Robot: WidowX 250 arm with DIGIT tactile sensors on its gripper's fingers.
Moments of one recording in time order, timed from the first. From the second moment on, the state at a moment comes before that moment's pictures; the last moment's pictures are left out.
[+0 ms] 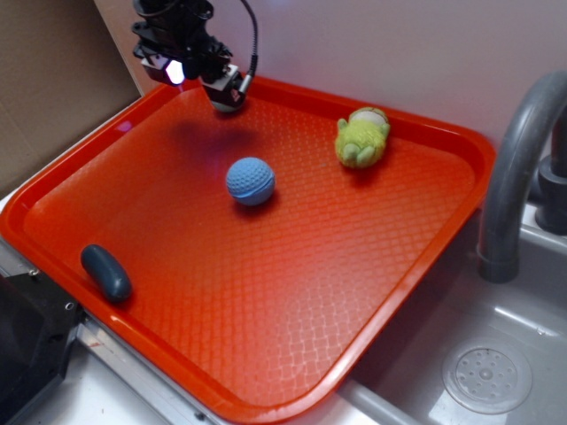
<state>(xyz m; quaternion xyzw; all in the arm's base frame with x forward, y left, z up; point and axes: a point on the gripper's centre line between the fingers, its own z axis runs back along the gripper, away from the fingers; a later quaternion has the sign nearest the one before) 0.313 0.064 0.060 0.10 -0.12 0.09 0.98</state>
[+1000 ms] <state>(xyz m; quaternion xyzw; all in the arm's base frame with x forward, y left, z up) 0.358 0.072 0.041 0.12 -0.17 0.06 0.98</state>
